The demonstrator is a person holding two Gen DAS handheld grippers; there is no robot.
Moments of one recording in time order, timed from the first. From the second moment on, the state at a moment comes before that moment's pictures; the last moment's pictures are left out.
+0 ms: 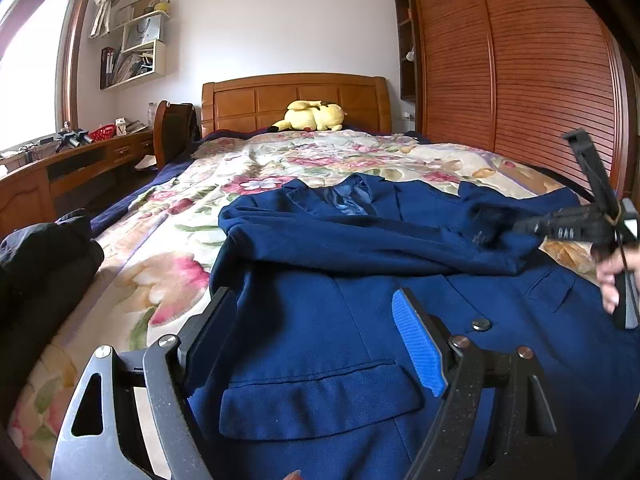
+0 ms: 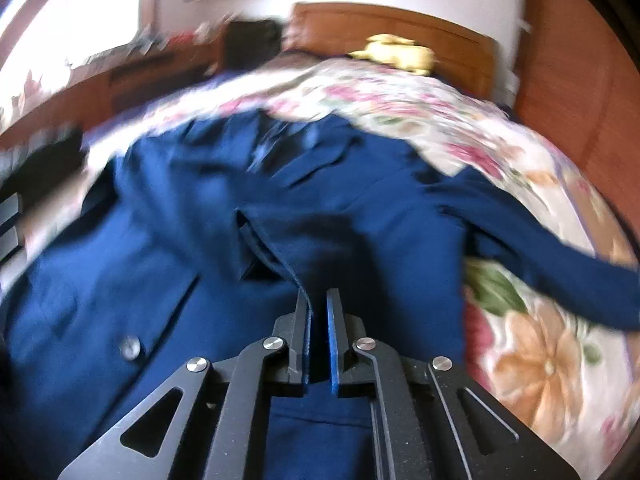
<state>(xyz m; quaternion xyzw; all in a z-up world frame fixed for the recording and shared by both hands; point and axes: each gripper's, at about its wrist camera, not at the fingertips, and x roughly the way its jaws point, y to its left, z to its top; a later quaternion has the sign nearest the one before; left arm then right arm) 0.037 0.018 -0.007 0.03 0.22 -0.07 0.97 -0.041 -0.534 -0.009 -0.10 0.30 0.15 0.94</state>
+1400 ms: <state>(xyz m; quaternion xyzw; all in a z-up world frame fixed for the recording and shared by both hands) 0.041 0.013 -0.014 0.05 0.23 -0.07 0.97 0.072 -0.856 -0.034 0.19 0.34 -0.10 0.92</state>
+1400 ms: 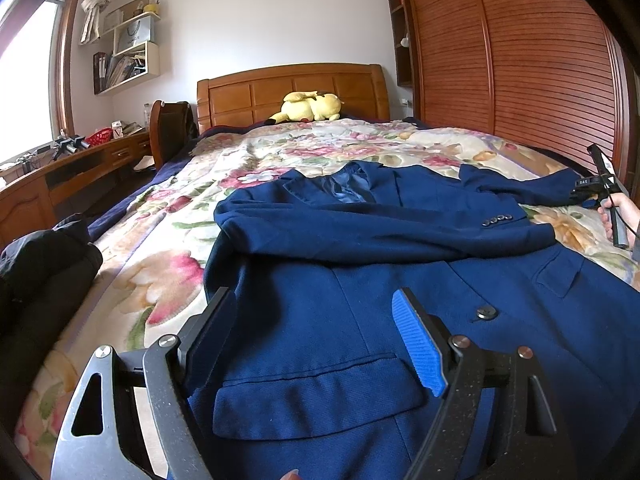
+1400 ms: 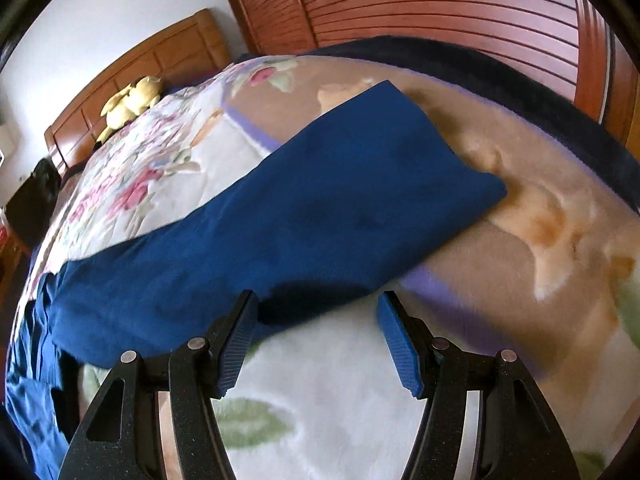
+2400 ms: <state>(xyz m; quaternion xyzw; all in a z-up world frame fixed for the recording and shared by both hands) 0.034 0.032 -0.001 0.01 0.23 -0.09 0.97 -0.043 -0.581 0.123 -0.06 0.21 0.14 0.97</state>
